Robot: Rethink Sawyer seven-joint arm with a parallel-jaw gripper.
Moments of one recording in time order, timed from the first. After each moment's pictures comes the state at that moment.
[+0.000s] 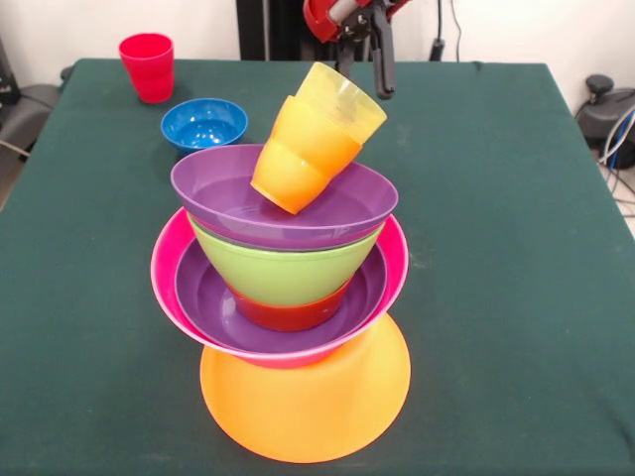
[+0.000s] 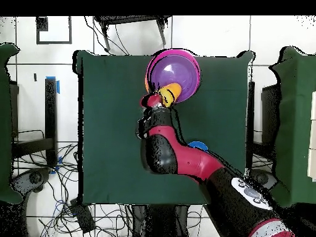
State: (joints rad) arm -0.69 -0.76 0.55 2.14 -0.03 -0.60 2.40
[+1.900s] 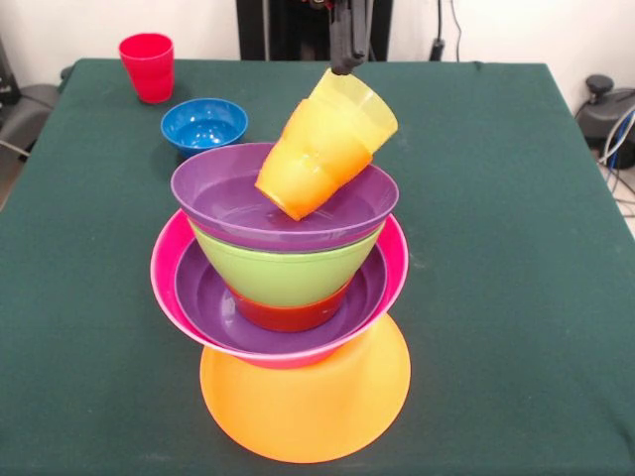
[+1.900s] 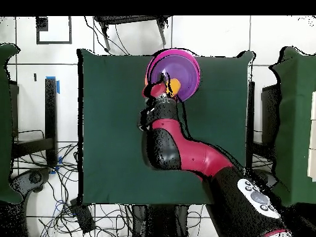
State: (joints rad) arm -0.69 -0.84 0.57 2.11 -0.02 -0.60 2.40
